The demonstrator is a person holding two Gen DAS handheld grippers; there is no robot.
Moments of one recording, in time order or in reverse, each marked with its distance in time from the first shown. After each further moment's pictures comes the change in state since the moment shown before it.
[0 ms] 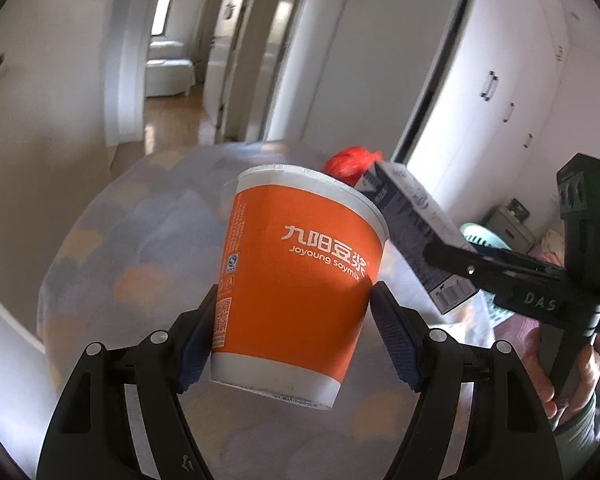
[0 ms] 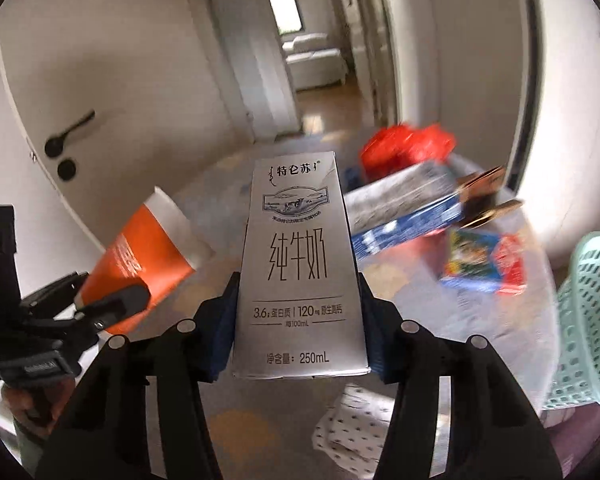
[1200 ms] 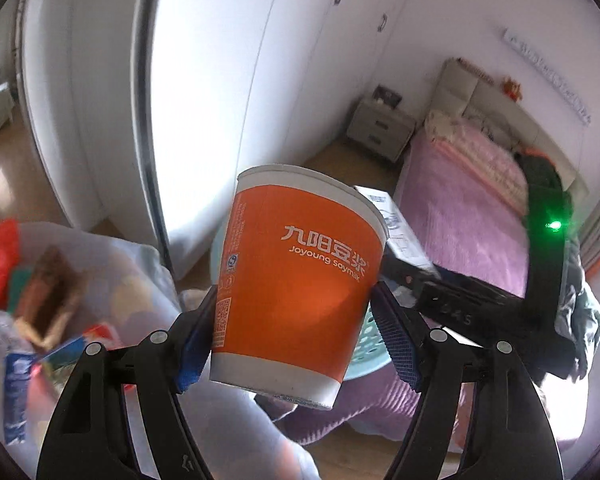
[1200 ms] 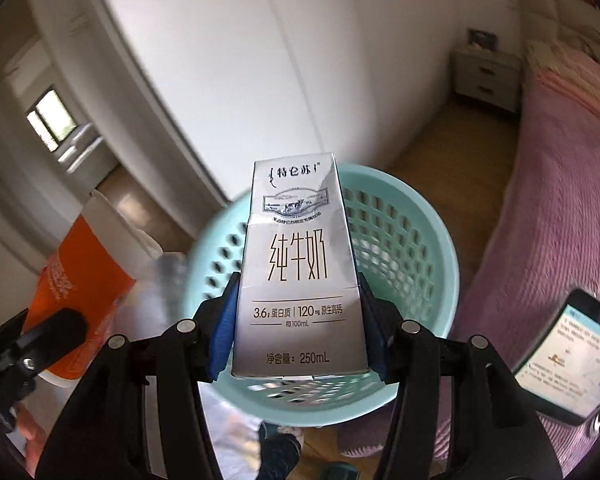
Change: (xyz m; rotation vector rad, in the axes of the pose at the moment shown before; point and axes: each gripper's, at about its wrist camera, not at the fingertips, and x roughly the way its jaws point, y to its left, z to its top) left arm 0.216 -0.338 0.047 0.392 0.326 -0.427; right arm -0.125 -0.346 -0.067 0.683 -0.079 -0.545
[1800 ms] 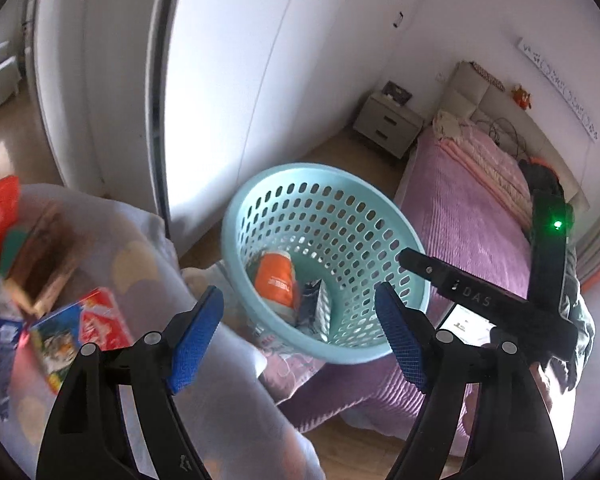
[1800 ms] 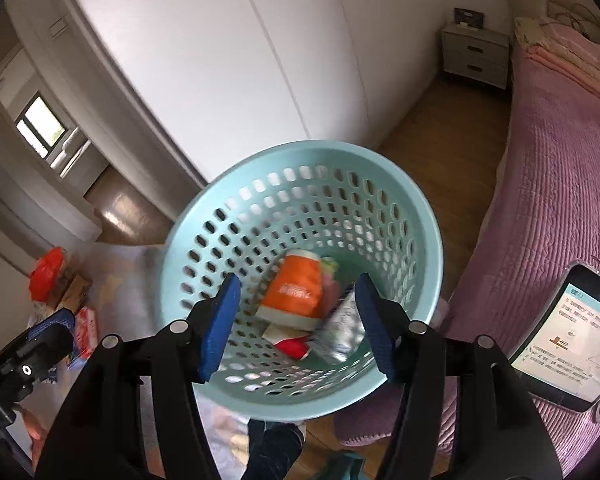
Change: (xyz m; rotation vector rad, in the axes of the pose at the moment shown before) left arm 0.004 0.019 -0.005 -0.072 0.006 -0.010; right arm 0.002 -0.011 -0.013 0.024 0.037 0.011
